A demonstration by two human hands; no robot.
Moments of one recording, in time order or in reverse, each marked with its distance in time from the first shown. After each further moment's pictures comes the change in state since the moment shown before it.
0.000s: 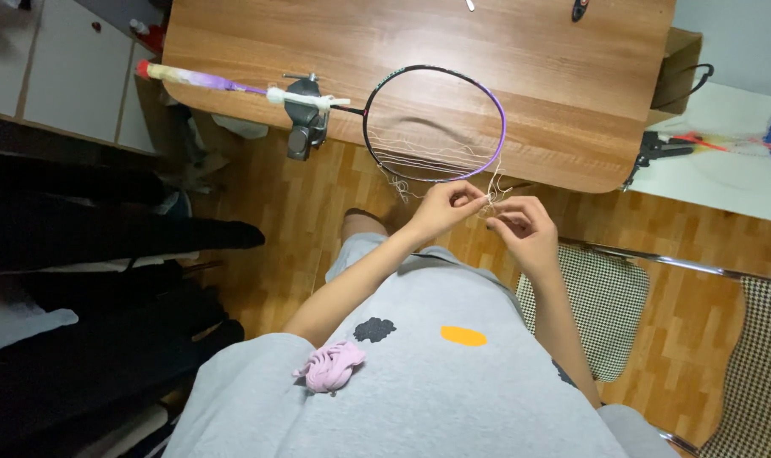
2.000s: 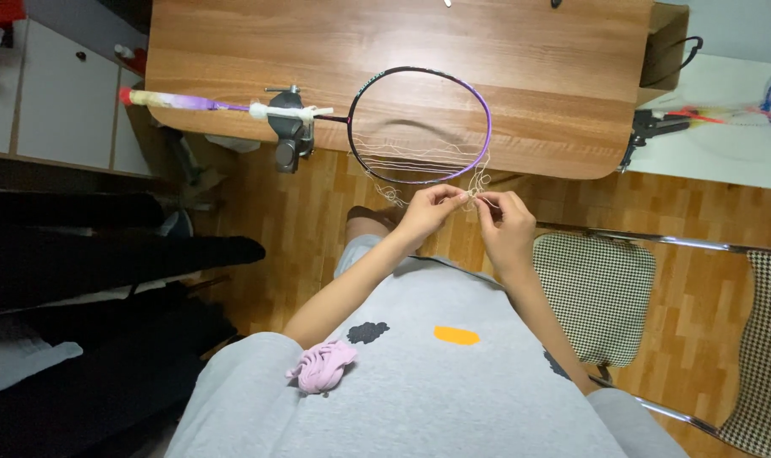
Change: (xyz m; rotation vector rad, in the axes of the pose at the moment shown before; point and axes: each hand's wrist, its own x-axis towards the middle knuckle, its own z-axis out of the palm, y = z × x) left_hand 0.000 -0.023 -0.004 -0.313 -0.013 -0.256; right_hand 0.004 -0.031 0.036 -0.383 0.205 -0.123
